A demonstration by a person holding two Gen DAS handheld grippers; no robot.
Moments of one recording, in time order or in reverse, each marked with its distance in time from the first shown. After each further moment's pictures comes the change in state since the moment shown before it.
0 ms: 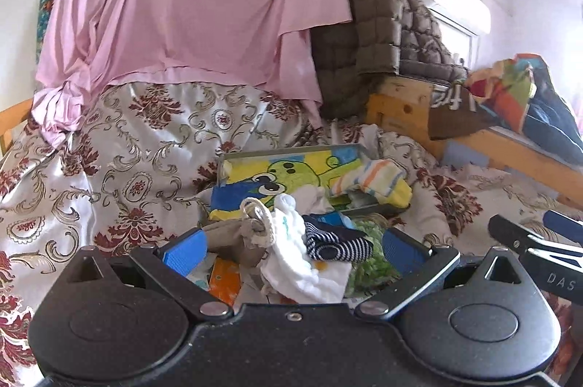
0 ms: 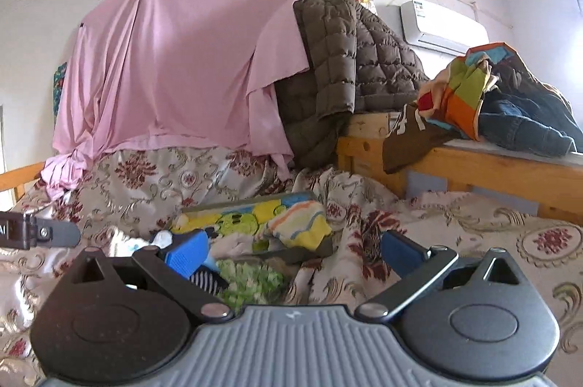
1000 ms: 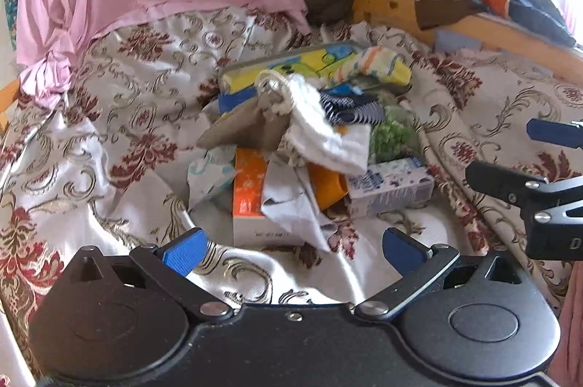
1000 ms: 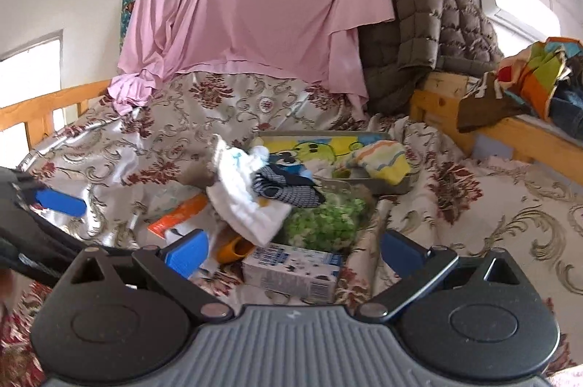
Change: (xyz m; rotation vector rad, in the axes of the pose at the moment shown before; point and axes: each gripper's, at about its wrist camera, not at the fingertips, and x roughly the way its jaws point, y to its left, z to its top) left arm -0.013 0.027 -0.058 0.150 0.279 0.003; right arm -0.026 0.079 -0.023 -0.161 0.205 0.178
